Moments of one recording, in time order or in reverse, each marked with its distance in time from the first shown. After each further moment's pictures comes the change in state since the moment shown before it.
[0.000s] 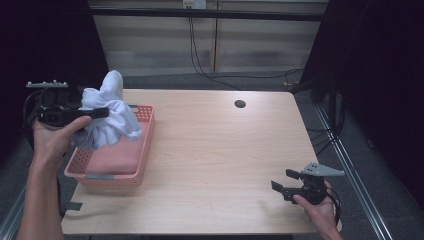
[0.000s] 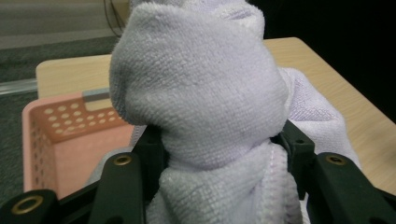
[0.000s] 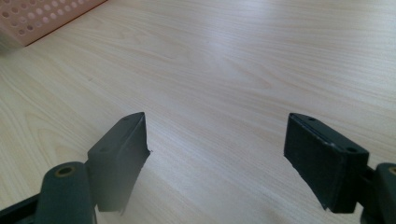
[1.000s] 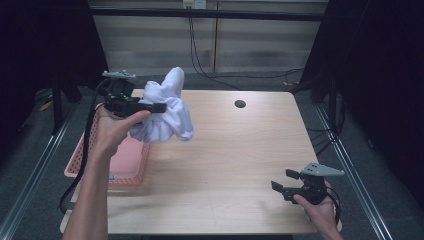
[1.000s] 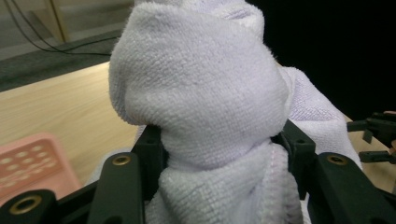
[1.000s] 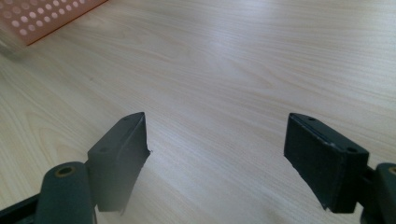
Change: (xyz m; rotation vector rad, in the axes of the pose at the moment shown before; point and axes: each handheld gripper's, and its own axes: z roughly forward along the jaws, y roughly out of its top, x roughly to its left) left arm -0.103 0.032 0.091 0.068 -0.194 0.147; right arm -0.001 0.000 0.000 0.001 0.005 0.000
